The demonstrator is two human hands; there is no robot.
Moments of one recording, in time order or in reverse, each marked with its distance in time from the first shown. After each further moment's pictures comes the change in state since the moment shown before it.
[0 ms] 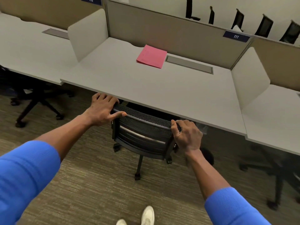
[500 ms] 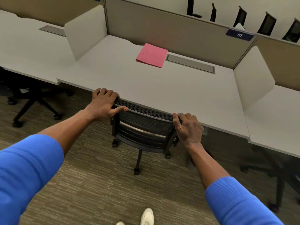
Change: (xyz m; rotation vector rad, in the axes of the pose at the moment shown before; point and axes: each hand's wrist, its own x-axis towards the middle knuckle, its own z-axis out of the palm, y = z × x) left_hand 0.043 -0.009 0.006 0.001 -0.017 -0.045; right_hand 0.048 0.007 0.022 -0.043 -0.044 -0.003
